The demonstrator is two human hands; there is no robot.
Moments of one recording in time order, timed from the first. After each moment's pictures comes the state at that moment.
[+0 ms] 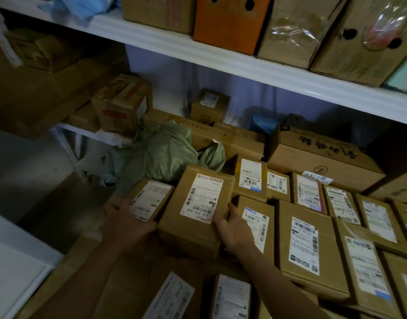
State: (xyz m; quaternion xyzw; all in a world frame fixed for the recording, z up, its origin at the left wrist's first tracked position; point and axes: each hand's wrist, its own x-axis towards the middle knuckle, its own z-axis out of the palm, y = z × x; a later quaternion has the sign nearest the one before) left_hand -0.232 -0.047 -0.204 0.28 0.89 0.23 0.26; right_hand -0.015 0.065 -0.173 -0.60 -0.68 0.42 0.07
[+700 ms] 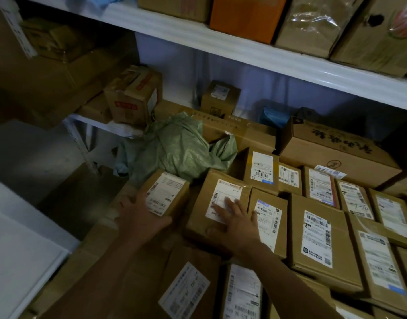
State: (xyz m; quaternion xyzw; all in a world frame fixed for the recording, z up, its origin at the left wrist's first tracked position) left_hand -0.228 -0.054 -0.218 0.30 0.90 0.22 0.23; right_hand -0.012 0.058 -0.208 -0.45 -0.87 0.16 -0.11
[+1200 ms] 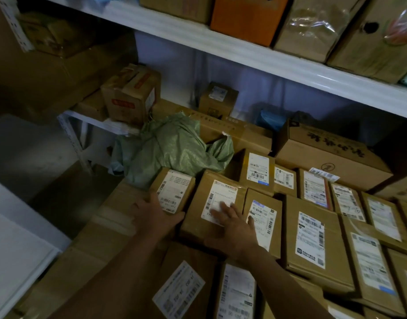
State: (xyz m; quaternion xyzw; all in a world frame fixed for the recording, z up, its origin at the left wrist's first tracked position) left_hand -0.200 -0.025 -0.233 0.29 0.90 0.23 0.25; right_hand -0.004 0.051 -0.200 -0.43 -0.88 0.18 -0.12
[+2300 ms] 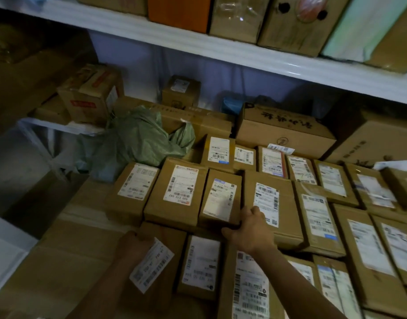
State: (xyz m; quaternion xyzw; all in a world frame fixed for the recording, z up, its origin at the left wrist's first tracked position) left_hand -0.121 -0.082 -0.261 0.22 0.85 0.23 0.41; right_hand 0.127 0.032 -0.188 -0.63 -0.75 0.20 -0.02
